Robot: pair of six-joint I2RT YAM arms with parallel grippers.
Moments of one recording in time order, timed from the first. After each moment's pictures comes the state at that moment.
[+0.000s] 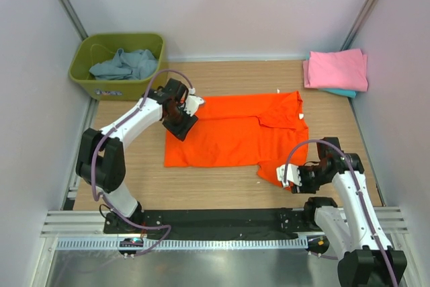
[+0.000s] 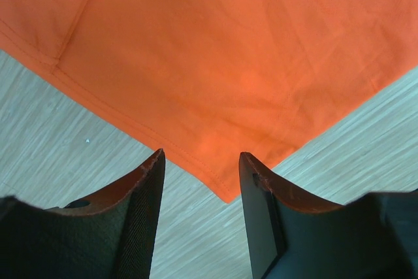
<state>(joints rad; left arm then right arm) -0.43 1.68 1.31 -0.88 0.16 0.33 -0.04 0.77 0.61 -1.29 -0.56 -1.68</state>
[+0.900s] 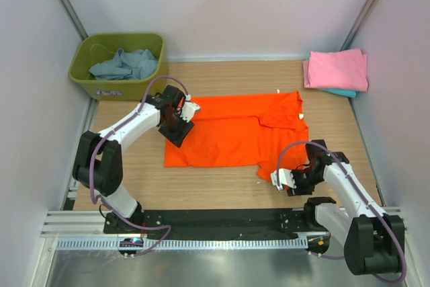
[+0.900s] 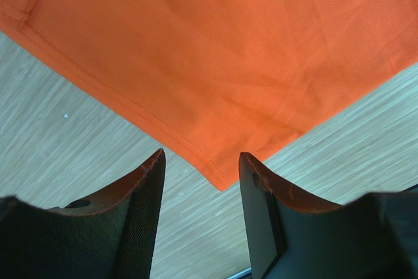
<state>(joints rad) -0.42 1.64 1.21 -0.86 0.13 0.30 0.03 0.93 0.44 -1.05 -0.48 -1.70</state>
